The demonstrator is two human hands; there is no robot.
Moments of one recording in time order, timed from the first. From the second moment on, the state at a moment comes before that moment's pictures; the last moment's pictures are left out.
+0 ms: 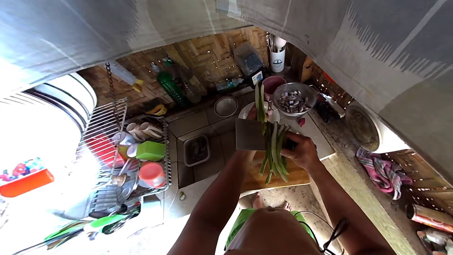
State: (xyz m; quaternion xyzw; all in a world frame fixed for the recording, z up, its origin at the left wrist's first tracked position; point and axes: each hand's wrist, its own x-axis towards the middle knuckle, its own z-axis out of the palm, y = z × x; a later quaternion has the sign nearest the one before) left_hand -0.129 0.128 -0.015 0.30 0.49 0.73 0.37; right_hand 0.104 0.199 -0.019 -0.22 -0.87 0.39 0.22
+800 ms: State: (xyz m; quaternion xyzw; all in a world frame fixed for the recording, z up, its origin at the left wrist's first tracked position) left_hand -0.059 0.078 -0.002 0.27 0.53 0.72 0.35; right_hand 0.096 0.203 -0.021 -0.22 -0.85 0.43 0.21
